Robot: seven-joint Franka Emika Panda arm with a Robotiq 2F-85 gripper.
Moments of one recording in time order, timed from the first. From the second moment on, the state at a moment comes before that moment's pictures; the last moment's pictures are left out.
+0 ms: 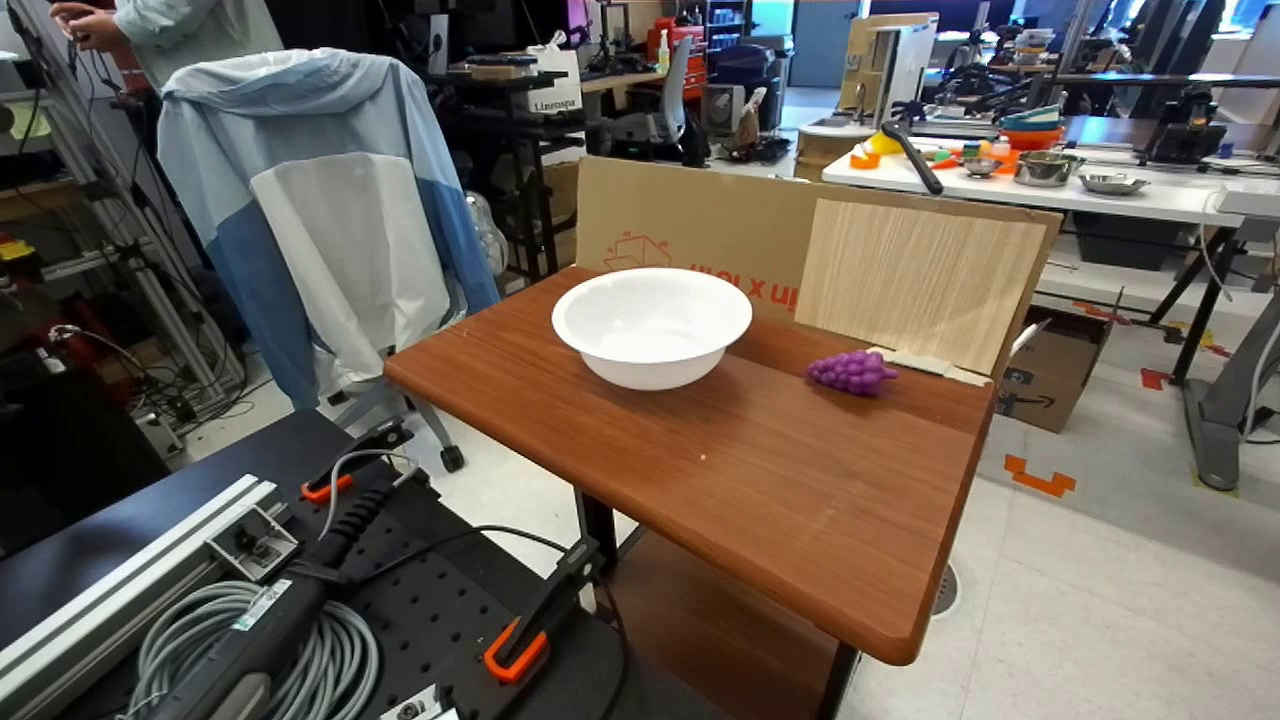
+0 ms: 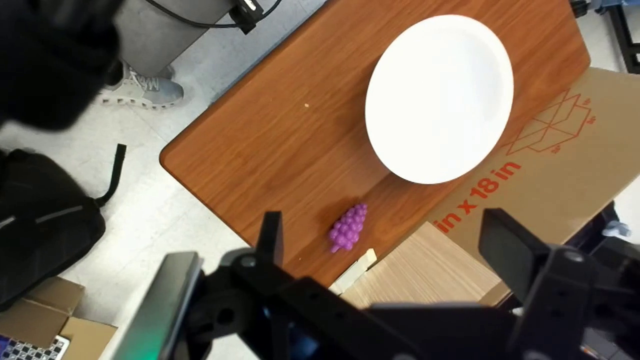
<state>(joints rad) -0.19 -0.20 -0.29 -2.12 0.20 1.94 0.08</state>
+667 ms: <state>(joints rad) -0.19 0.02 -0.23 -2.06 0.28 2.31 0.35</state>
